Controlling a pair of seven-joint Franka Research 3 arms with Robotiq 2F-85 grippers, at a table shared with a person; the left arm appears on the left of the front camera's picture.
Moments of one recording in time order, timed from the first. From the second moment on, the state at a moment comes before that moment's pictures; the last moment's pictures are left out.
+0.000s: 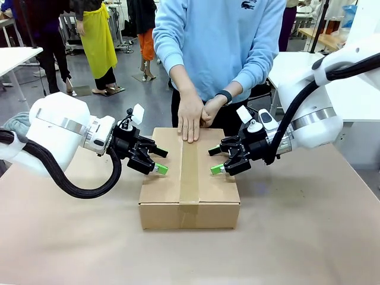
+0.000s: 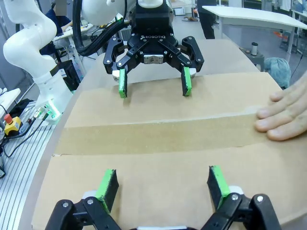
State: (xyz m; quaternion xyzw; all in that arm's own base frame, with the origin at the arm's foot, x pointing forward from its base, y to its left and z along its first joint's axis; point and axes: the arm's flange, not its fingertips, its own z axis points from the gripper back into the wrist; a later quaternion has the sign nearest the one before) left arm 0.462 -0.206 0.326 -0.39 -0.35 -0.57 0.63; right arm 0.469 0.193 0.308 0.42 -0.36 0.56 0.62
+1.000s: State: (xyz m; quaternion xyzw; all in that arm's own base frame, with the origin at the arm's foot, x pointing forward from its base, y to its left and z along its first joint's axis) left arm 0.462 -0.207 0.326 -0.39 -0.35 -0.57 0.63; right arm 0.468 0.194 0.308 0.42 -0.36 0.56 0.62
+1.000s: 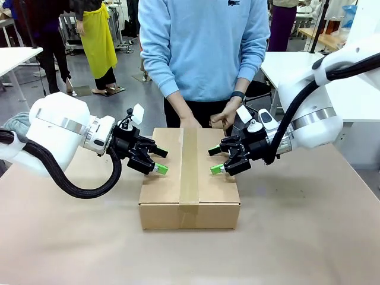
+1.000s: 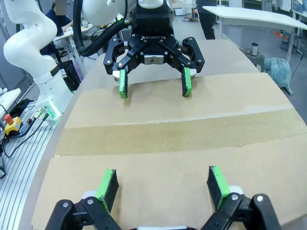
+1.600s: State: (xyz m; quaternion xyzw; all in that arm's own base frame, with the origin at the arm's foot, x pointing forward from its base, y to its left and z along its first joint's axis) left arm 0.462 -0.206 0.327 -0.39 -0.35 -0.57 0.63; right arm 0.468 0.194 0.308 0.42 -0.36 0.56 0.62
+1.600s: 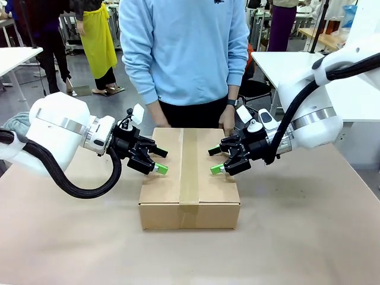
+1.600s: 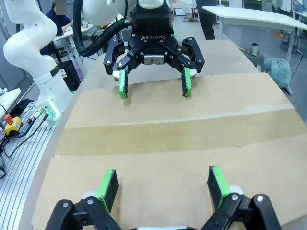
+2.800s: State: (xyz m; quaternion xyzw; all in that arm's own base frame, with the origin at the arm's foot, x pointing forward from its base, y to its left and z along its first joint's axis) left arm 0.348 0.026 0.419 -0.45 -0.64 -0.47 0.40; right arm 0.379 -0.057 0.401 0.37 -0.65 0.36 0.56
